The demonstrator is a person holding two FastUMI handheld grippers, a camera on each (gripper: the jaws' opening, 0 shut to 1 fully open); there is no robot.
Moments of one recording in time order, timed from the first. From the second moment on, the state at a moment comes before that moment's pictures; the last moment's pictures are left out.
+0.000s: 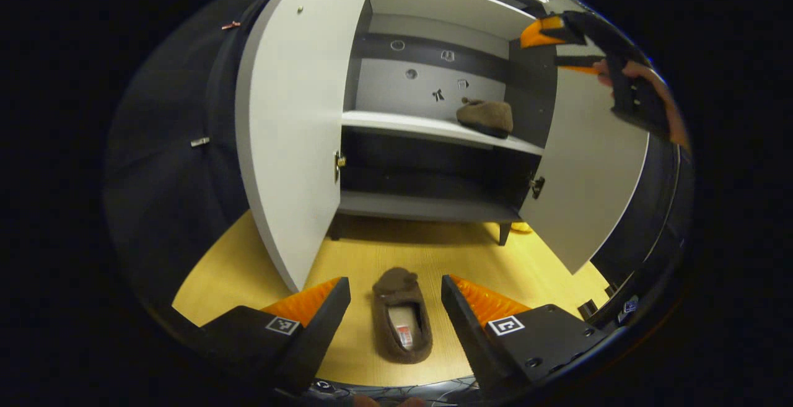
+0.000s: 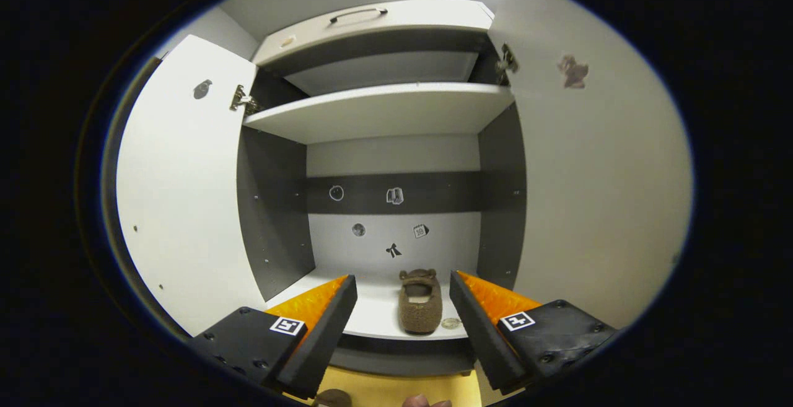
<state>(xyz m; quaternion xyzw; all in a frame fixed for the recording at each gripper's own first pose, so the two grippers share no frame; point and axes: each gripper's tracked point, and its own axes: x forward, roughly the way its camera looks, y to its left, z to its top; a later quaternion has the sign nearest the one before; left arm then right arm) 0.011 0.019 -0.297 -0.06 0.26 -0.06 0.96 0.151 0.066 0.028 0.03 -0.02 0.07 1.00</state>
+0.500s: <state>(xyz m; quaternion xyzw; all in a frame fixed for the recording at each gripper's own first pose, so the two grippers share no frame) 0.059 0.020 -0.436 -0.03 0.33 -0.08 0.94 0.056 0.043 0.049 0.02 -0.04 0.07 1.00</state>
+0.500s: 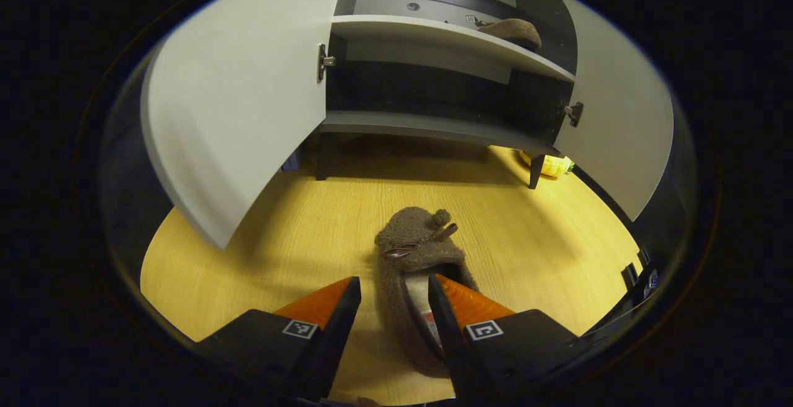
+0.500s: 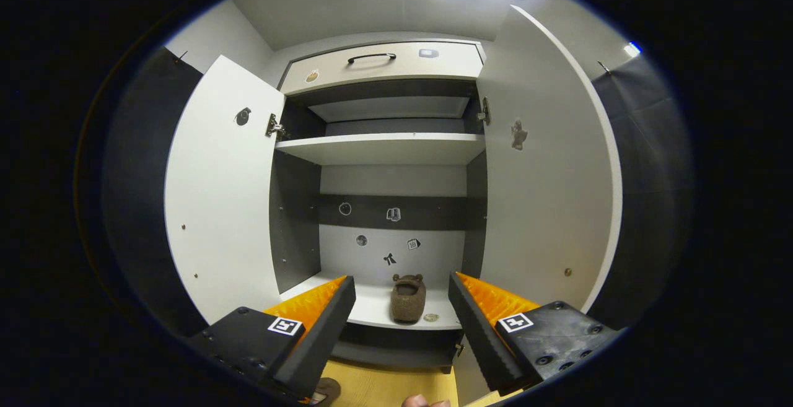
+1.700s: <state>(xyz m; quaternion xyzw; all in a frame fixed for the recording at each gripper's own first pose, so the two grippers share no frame) 0.096 0.001 -0.290 0.01 0.29 -0.02 0.96 0.009 -0.036 -0.004 0.02 0.03 0.05 1.00</state>
